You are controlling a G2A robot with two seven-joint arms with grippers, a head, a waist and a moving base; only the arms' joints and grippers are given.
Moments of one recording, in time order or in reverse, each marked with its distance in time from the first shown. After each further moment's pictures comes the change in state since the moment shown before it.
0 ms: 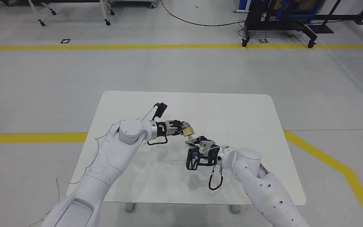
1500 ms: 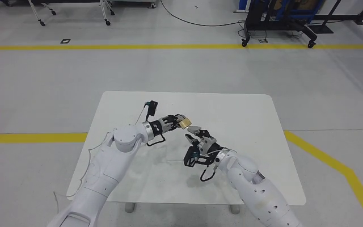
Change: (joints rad) left arm 0.127 0.021 -0.106 -0.145 -0.045 -0.044 0.163; right arm -0.013 -0.005 -0.063 0.064 -0.045 0.426 -0.058
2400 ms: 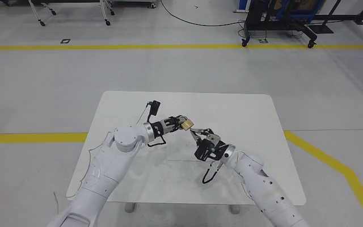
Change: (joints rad) left arm 0.009 0.005 0.009 -0.024 0.042 -0.064 -0.028; right arm 0.035 0.006 0.074 0.116 0.340 -0.163 -0.221
